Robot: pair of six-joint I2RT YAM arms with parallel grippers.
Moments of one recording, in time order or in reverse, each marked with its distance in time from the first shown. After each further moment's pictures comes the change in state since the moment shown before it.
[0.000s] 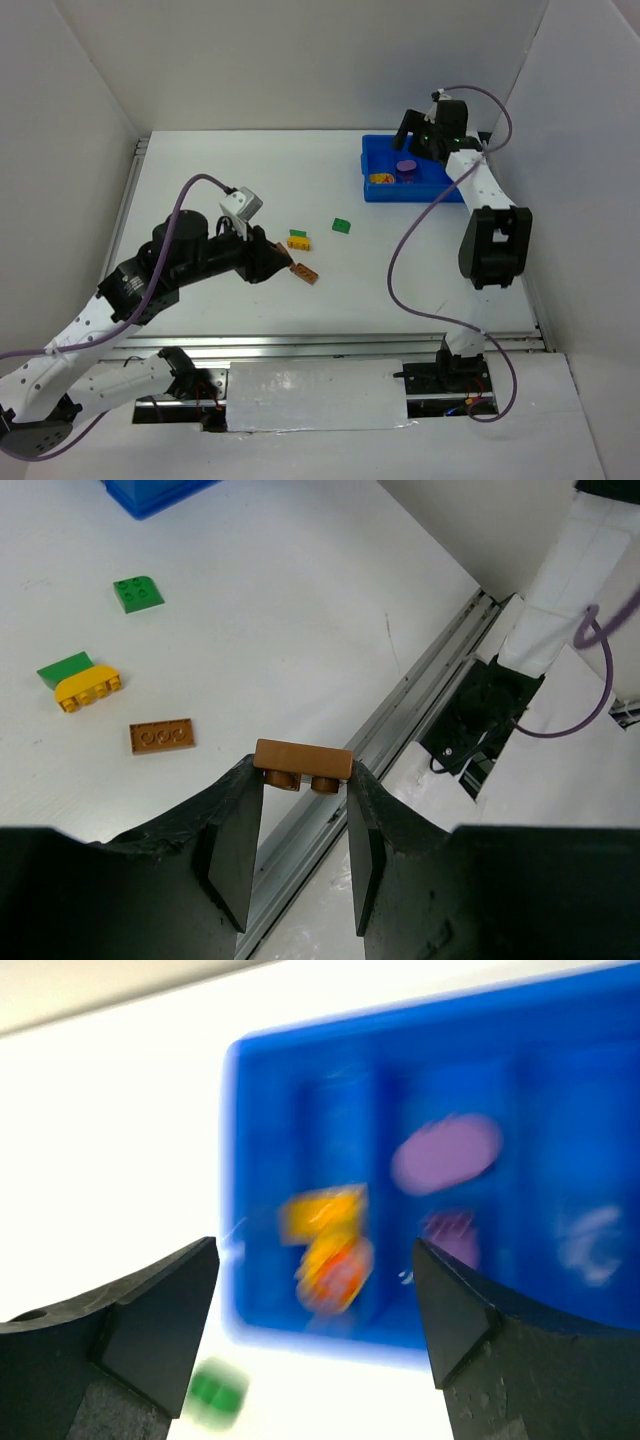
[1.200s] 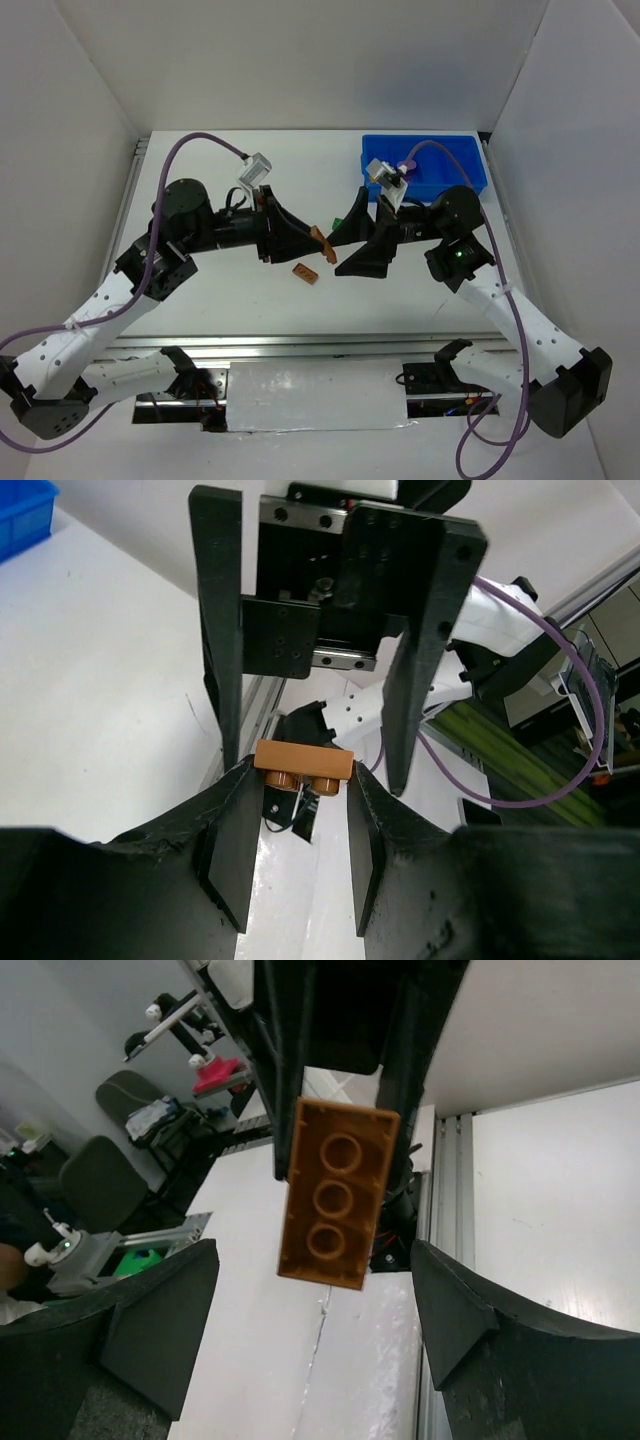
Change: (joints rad) left arm 0.044 0.156 0.130 0.333 0.424 -0.256; right arm 0.505 -1.027 -0.878 0.759 -1.053 0.407
